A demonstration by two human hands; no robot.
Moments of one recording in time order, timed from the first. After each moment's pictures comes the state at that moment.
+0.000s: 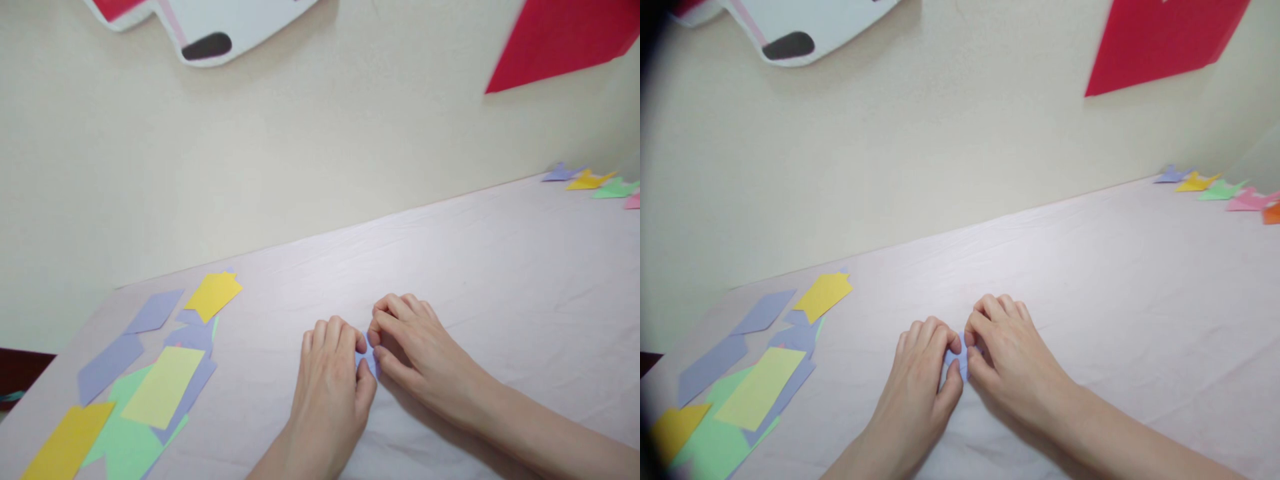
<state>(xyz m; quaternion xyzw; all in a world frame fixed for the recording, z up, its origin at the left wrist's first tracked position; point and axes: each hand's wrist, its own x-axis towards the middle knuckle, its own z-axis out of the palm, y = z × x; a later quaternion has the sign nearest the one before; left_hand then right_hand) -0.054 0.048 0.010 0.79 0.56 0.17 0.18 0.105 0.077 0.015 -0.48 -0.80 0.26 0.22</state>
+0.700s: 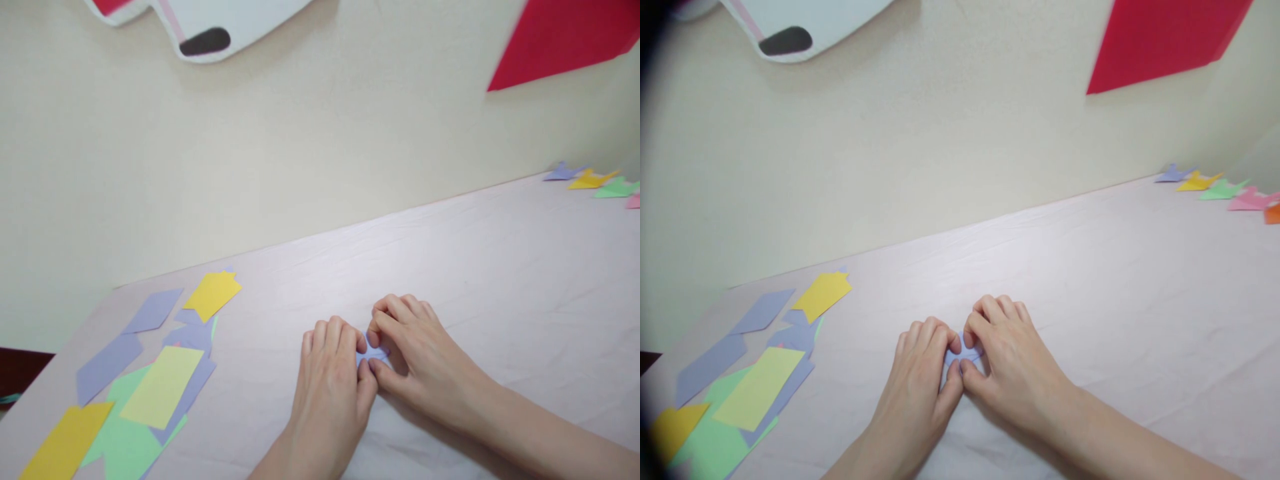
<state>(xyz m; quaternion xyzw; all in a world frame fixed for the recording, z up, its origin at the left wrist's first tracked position) -0.053 0.048 0.011 0.79 0.57 0.17 0.18 0.102 0.076 0.014 -0.49 -0.81 0.25 0.23</state>
